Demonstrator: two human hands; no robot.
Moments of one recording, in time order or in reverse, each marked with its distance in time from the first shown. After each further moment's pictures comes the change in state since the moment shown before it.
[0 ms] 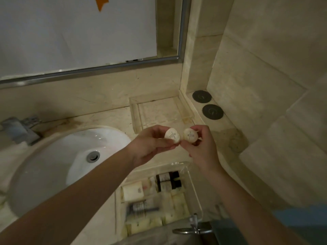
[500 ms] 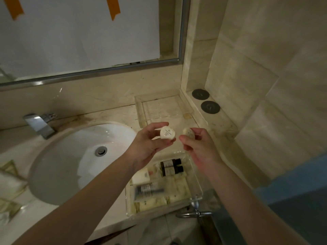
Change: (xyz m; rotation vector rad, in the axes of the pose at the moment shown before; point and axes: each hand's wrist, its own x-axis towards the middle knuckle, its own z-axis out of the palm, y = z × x) left_hand -0.069 -0.021 0.008 -0.071 0.088 0.188; right_hand -0.056 -0.023 -0.001 0.488 -0.077 0.322
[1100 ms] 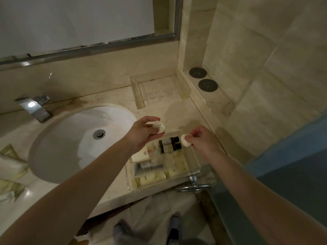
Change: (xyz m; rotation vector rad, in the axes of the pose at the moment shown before) left_hand 0.012 -0.041 -0.034 0.099 0.138 -0.210; right_hand 0.006 0.057 -0.045 -0.636 0.109 0.032
